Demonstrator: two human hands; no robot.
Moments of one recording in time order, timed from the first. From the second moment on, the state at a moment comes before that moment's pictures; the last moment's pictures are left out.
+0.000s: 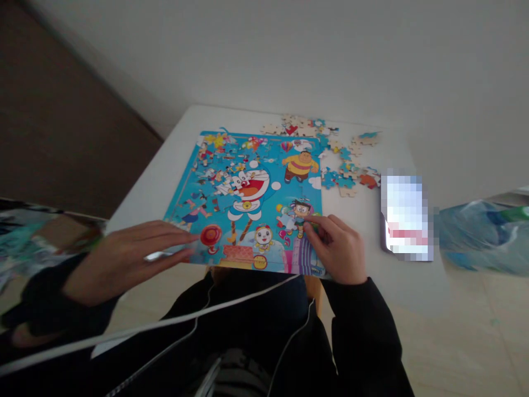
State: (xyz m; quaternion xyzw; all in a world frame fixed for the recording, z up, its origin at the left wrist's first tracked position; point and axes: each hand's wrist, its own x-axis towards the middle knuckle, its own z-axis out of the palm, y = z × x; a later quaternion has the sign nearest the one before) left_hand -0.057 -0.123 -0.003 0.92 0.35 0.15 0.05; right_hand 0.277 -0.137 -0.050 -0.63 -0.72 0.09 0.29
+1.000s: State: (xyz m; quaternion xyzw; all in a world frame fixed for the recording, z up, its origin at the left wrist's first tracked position) left_hand 0.049 -0.139 -0.042 0.90 0.36 0.24 0.08; right_hand 0.276 -0.134 -0.051 -0.54 -0.79 0.05 0.29
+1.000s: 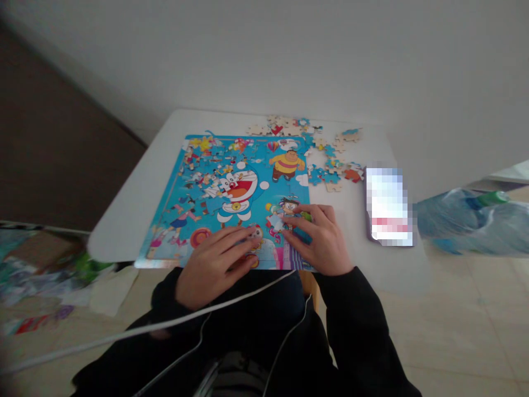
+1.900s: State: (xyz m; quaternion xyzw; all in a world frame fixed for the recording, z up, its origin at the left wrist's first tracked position) left_hand 0.019 -0.110 0.018 0.96 0.24 0.16 -0.01; right_hand 0.274 -0.137 -0.045 -0.62 -0.63 0.05 0.46
